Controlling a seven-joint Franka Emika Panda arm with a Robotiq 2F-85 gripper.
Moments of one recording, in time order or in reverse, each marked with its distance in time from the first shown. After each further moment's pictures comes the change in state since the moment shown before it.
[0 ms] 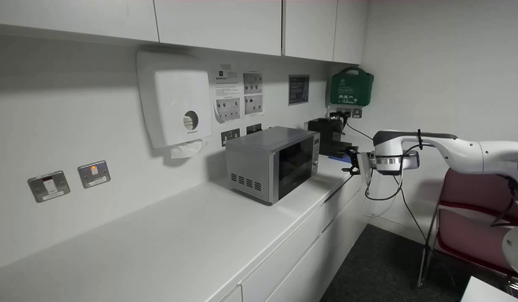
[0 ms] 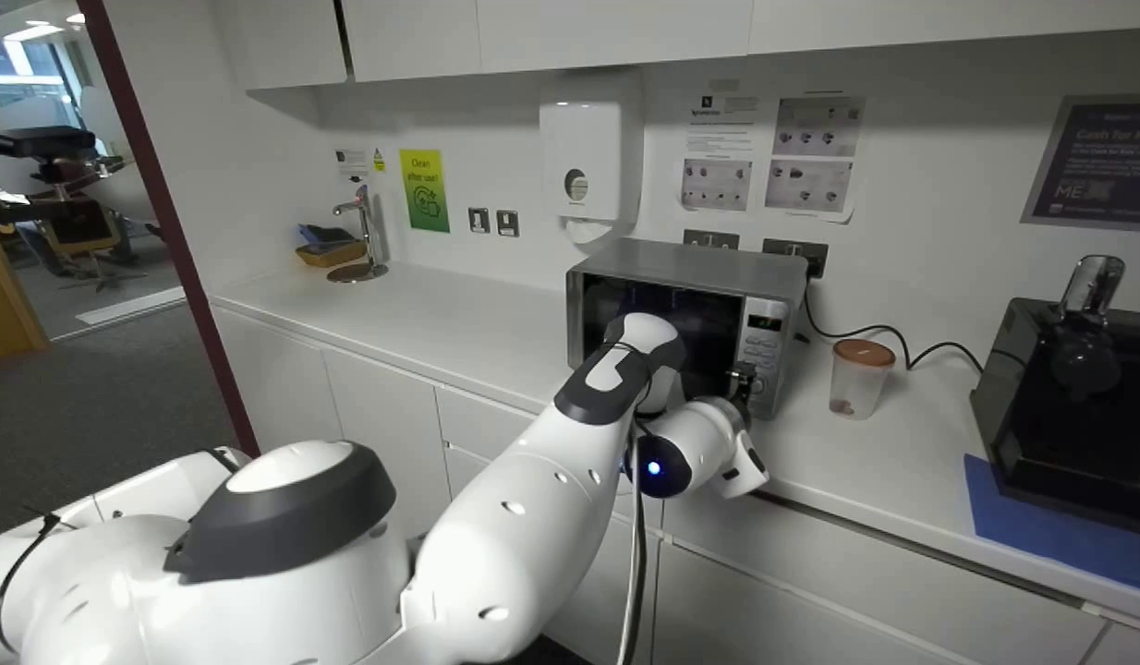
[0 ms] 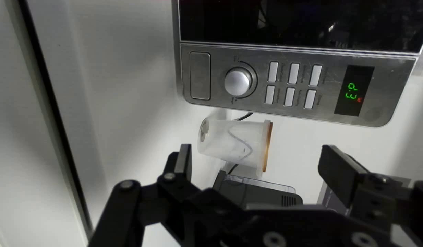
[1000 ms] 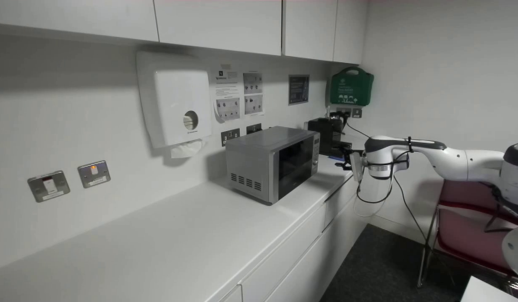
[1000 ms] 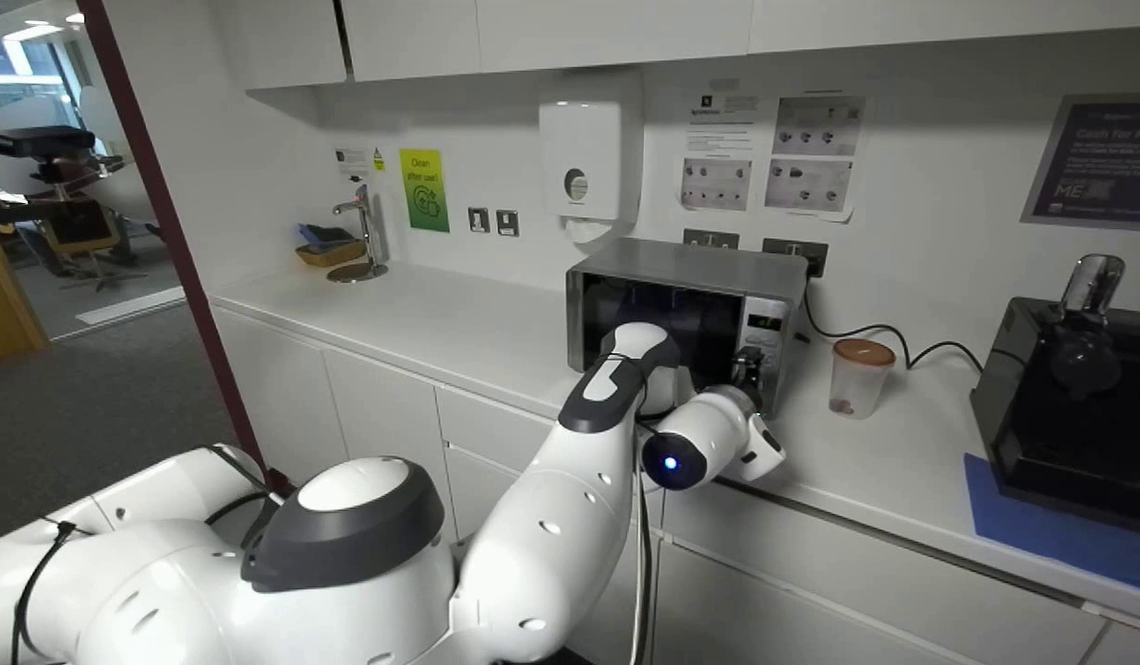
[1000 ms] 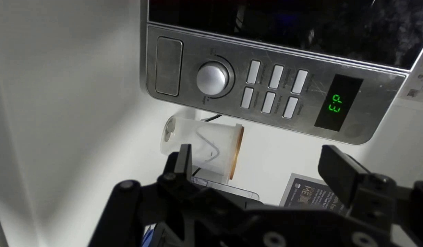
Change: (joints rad) arm 0.099 -0.103 -0.021 0.123 -0.318 0.000 0.098
